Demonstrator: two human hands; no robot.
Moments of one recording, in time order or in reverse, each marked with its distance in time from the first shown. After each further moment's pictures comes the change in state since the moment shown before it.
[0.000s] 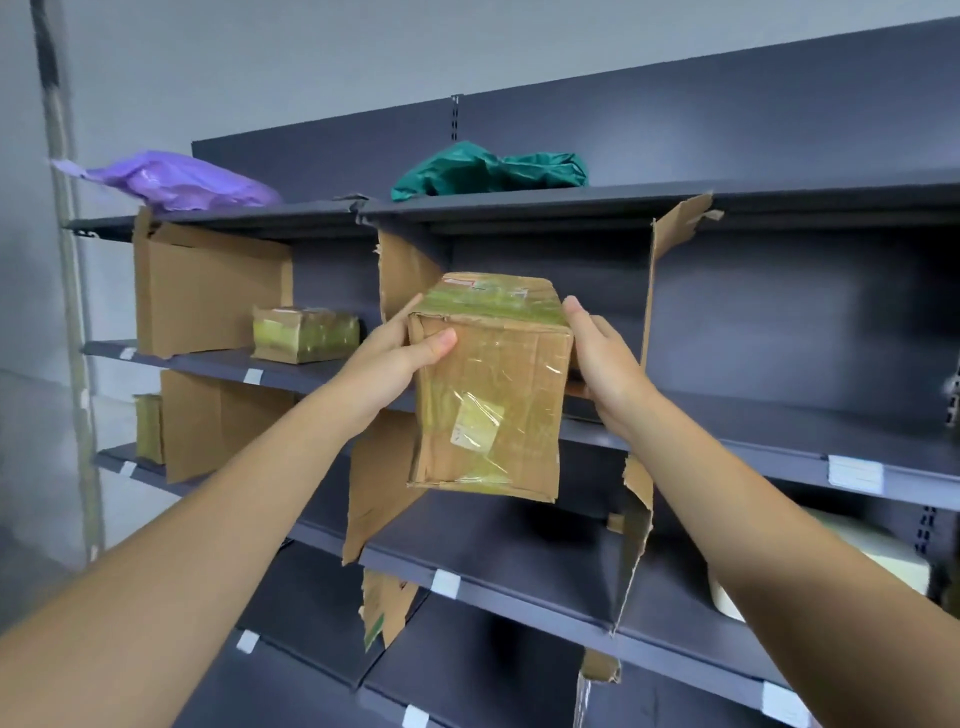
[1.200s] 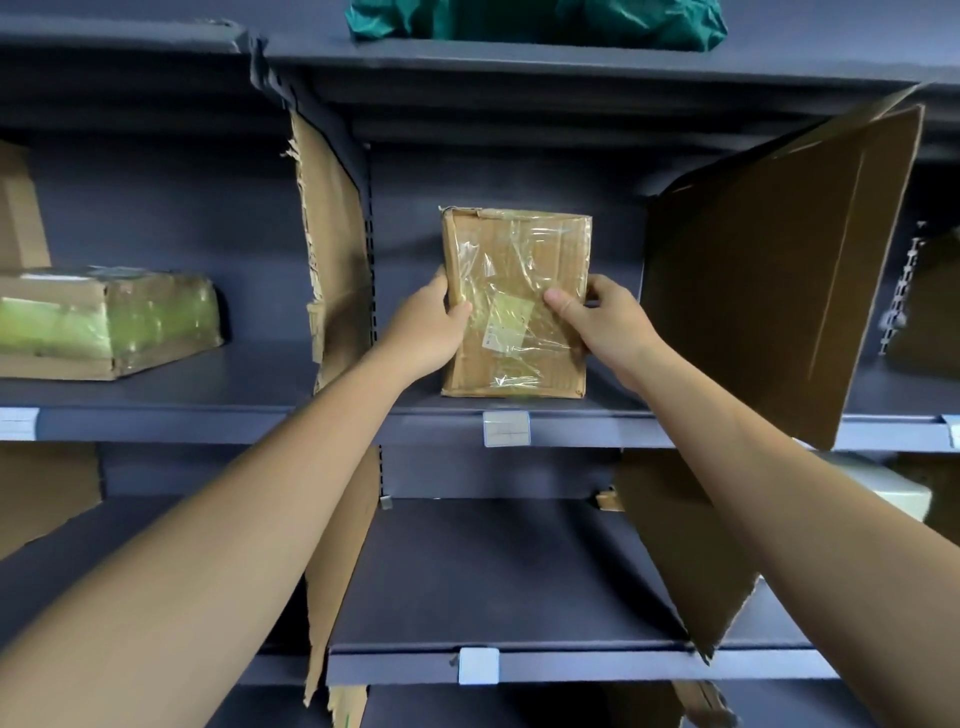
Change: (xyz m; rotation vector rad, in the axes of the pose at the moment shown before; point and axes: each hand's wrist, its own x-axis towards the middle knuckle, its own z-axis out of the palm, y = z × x) left_hand 0.230 -0.155 -0.017 0.372 -0.222 0.122; right_hand 0.179 0.085 0.081 -0.375 0.375 0.008
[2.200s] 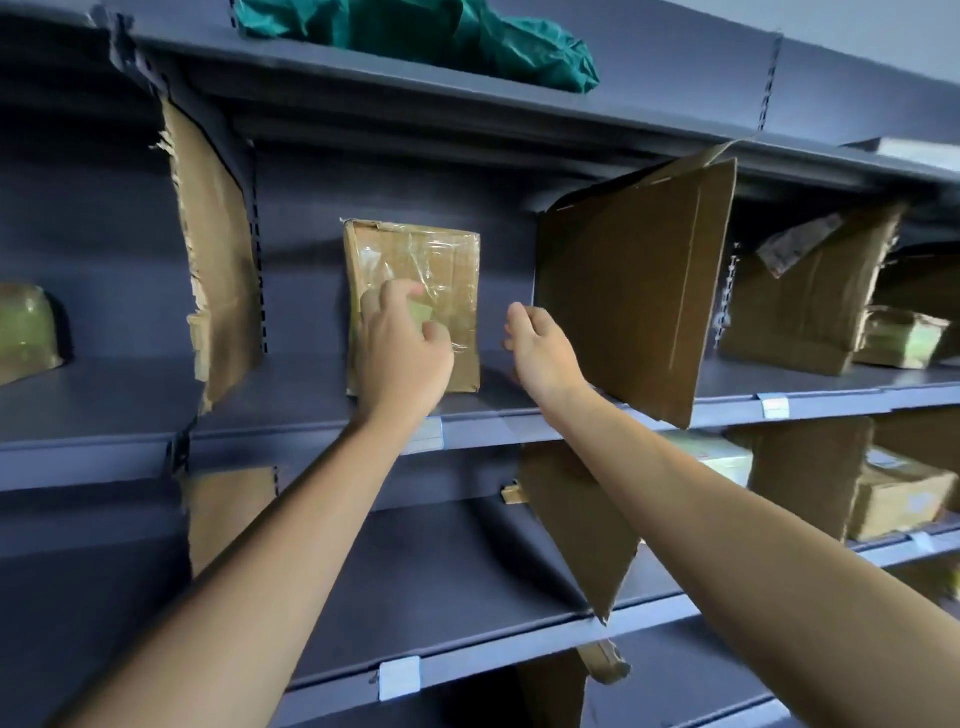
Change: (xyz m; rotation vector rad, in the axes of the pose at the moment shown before) left_hand -0.039 0.043 0.044 -0.267 0.339 0.111; right_hand -0.047 -0.007 -0.001 -0.037 0.247 0.143
